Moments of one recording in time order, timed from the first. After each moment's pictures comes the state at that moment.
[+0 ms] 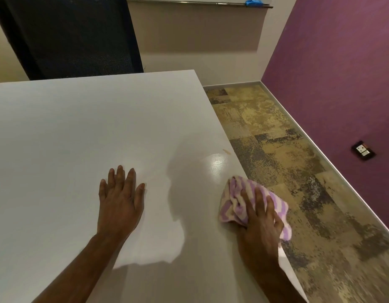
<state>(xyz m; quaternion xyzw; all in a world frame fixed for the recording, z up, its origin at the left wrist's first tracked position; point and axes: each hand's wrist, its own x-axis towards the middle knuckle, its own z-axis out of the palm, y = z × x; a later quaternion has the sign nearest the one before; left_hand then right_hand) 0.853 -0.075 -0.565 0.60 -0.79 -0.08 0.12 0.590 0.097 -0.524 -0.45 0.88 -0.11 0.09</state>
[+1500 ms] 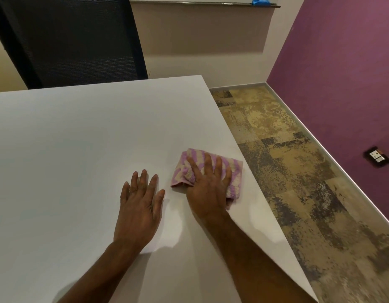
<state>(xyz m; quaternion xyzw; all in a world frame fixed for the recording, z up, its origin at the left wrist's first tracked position) 0.827 -0.114 -0.562 0.53 -0.83 -0.12 0.13 0.639 -0.101 -0.552 -0.56 0.82 -0.11 0.04</state>
